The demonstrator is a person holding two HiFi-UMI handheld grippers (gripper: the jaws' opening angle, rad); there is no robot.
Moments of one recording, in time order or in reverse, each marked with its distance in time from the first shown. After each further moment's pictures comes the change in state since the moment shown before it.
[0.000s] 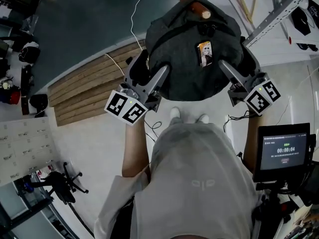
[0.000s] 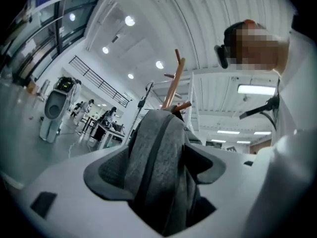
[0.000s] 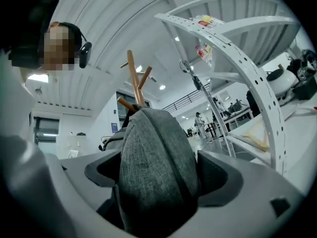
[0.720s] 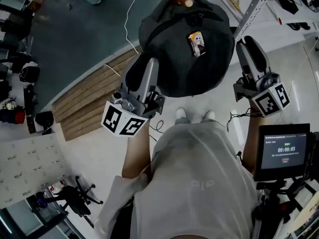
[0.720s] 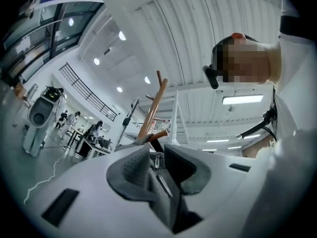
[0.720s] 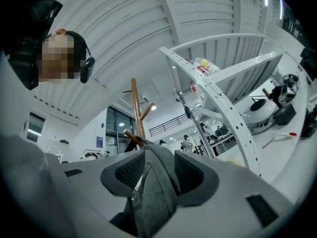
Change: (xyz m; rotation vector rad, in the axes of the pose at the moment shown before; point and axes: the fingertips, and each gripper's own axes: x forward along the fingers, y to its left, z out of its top) left arm 0.031 -0.049 0.063 0.051 -0.167 -0.122; right arm -0.043 -0.025 0.067 -0.016 -0.254 -0.167
